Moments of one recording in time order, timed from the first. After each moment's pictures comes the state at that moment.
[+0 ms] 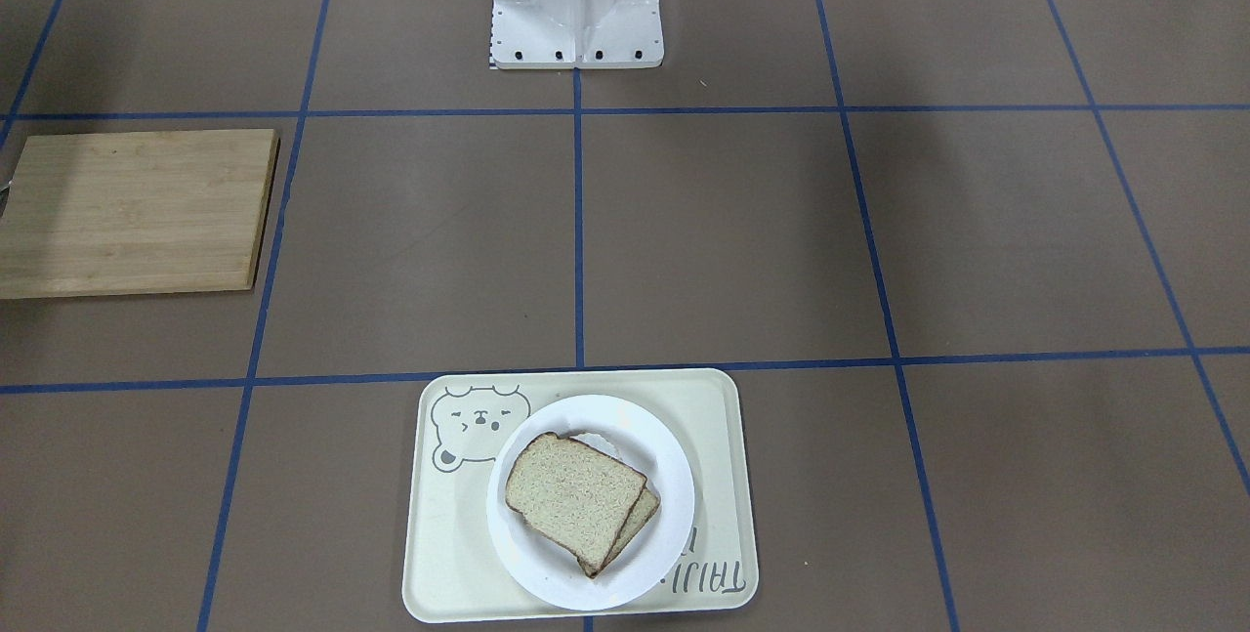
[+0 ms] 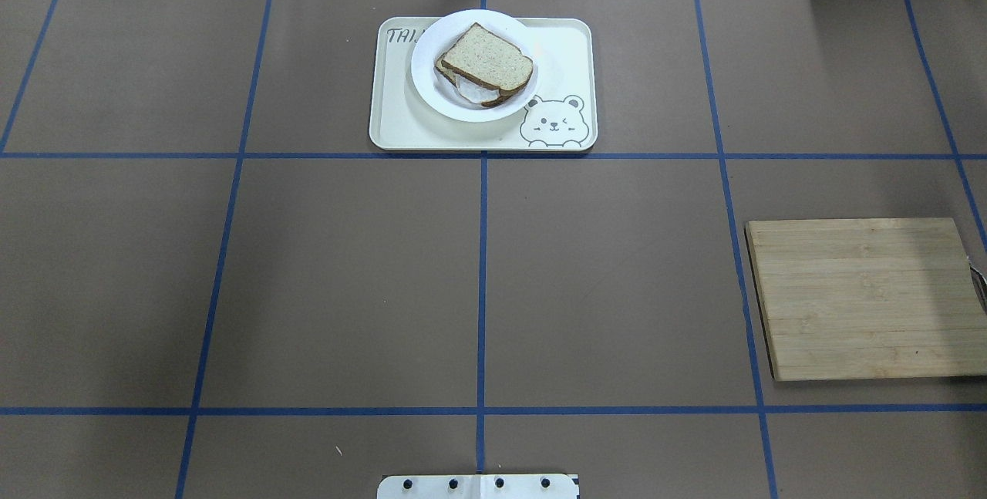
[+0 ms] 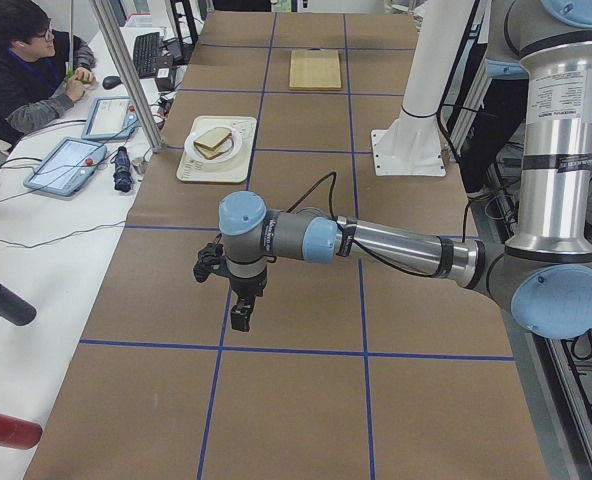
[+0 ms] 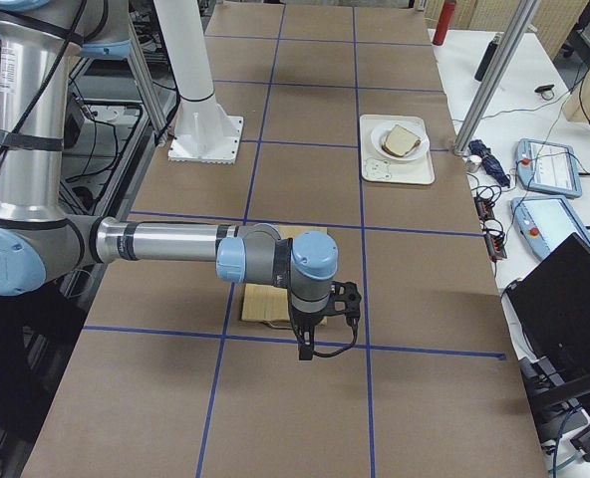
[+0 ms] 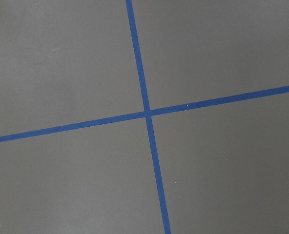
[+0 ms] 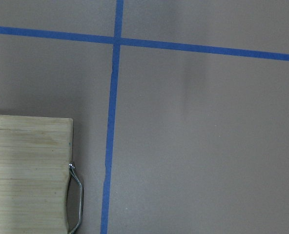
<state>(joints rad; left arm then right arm) -1.53 -1.54 -1.78 -1.48 -2.22 0.14 1.58 -1.73 1.75 -1.63 2.25 -0.09</state>
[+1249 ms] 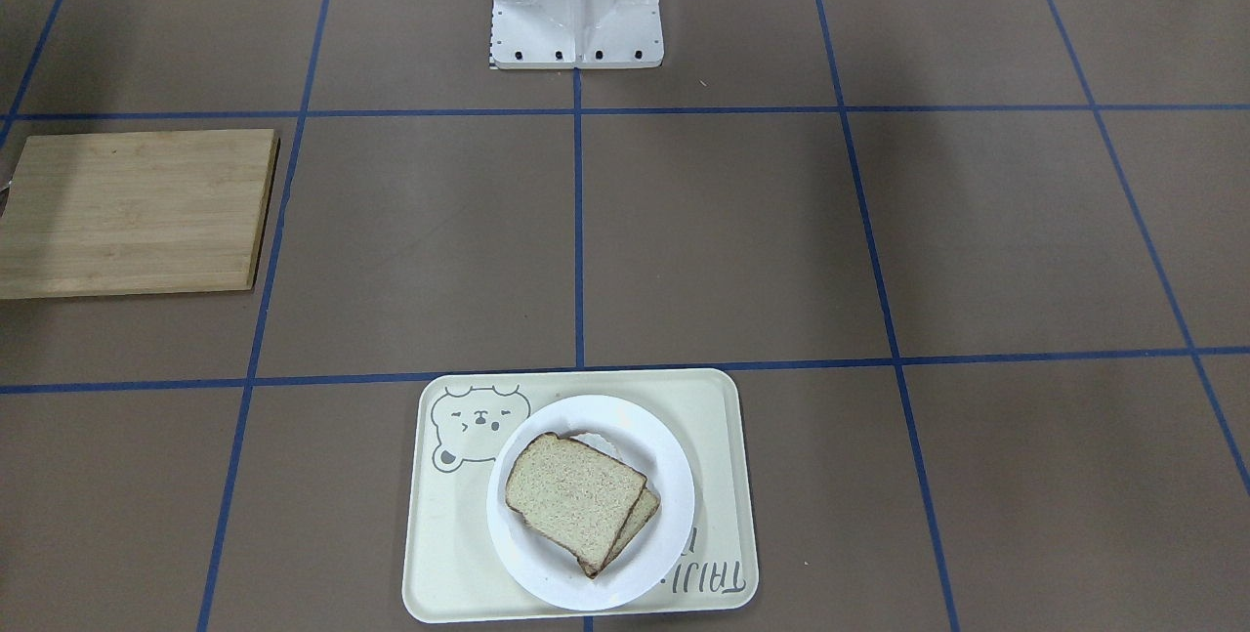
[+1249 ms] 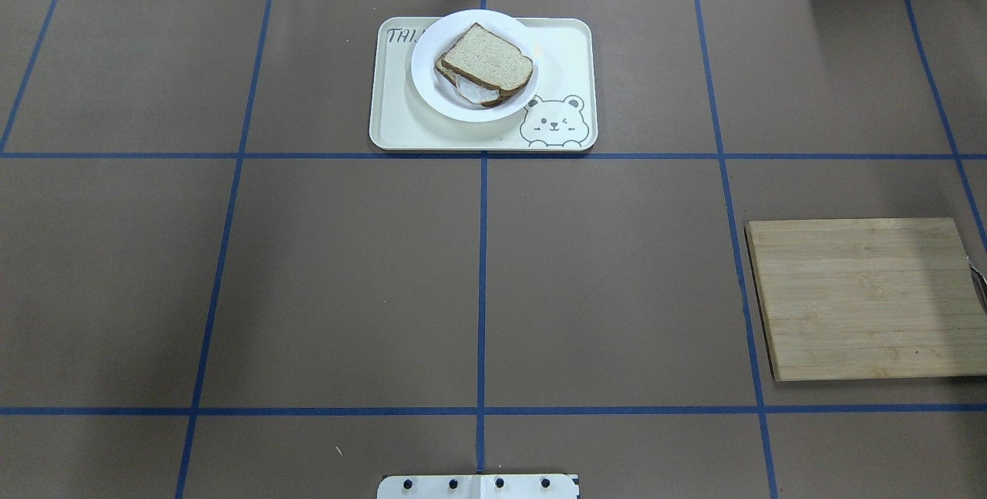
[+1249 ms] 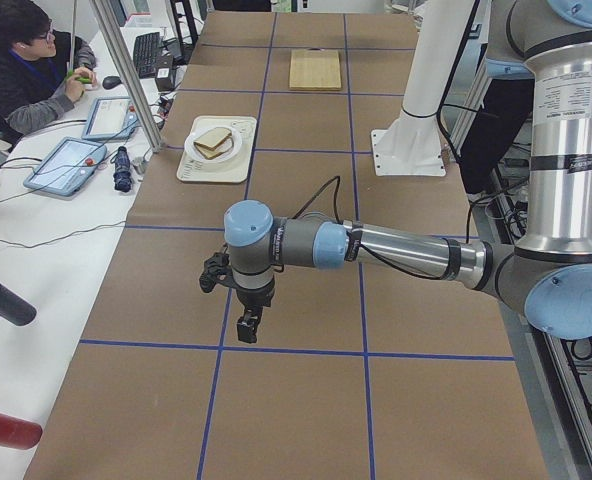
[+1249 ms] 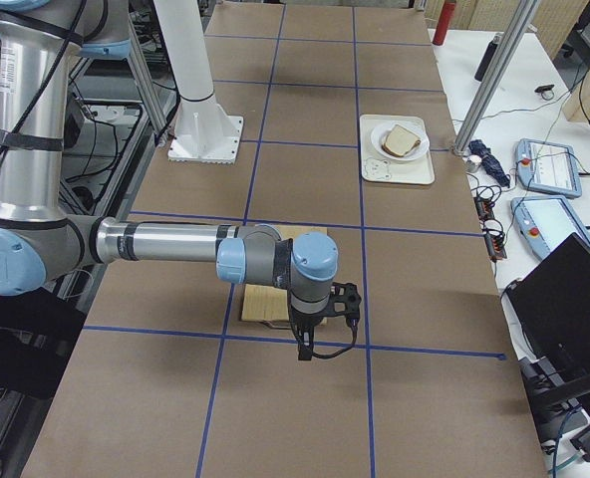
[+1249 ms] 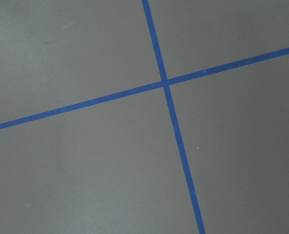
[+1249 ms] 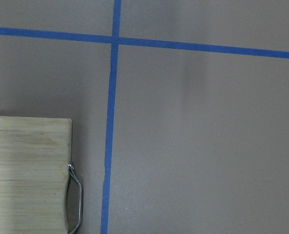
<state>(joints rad) -1.53 -1.52 -1.79 -1.48 -2.19 0.17 1.58 -1.73 1.74 -1.63 2.25 -0.08</state>
